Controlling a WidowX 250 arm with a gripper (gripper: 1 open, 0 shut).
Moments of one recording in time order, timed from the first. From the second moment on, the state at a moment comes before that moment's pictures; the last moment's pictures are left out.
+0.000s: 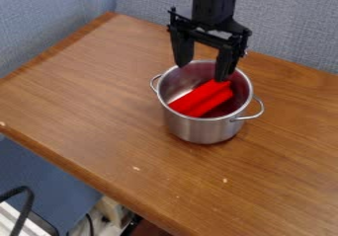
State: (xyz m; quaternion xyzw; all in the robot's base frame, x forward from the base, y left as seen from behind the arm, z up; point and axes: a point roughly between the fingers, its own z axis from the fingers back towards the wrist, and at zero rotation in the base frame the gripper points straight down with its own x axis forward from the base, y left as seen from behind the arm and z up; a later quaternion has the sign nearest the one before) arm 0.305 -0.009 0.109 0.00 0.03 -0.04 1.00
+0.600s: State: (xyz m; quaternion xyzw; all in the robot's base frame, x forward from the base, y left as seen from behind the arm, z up) arm 0.297 0.008 0.128 0.00 0.06 0.00 1.00
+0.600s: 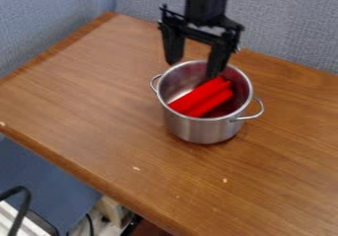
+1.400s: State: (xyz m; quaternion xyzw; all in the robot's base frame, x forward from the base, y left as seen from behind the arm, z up) arm 0.315 0.054 0.163 0.00 0.04 0.02 1.00
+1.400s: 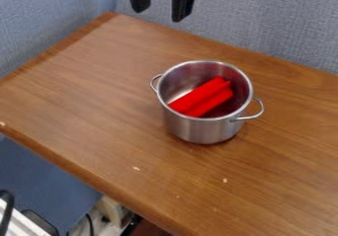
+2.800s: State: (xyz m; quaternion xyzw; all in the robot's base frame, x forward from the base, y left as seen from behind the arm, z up) arm 0.311 0.036 0.121 0.00 0.08 0.00 1.00
